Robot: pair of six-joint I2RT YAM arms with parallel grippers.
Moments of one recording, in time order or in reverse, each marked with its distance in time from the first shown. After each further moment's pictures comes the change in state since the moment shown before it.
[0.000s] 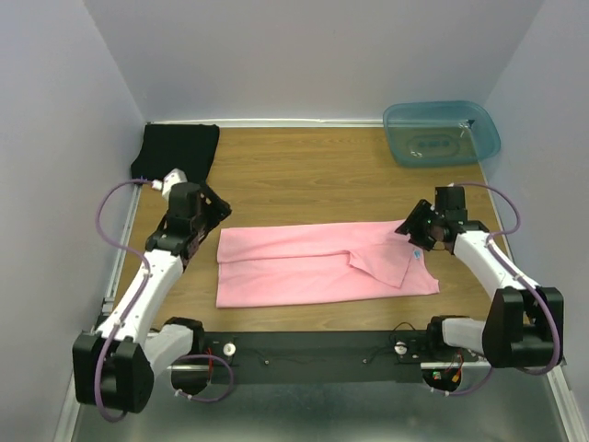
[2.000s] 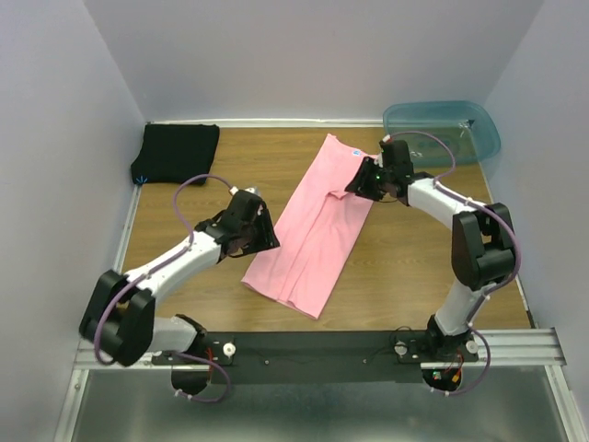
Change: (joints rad) left arm -0.404 0.264 0.073 -0.054 0.203 0.074; right arm 0.267 0.532 0.518 0.217 -0.120 -0.058
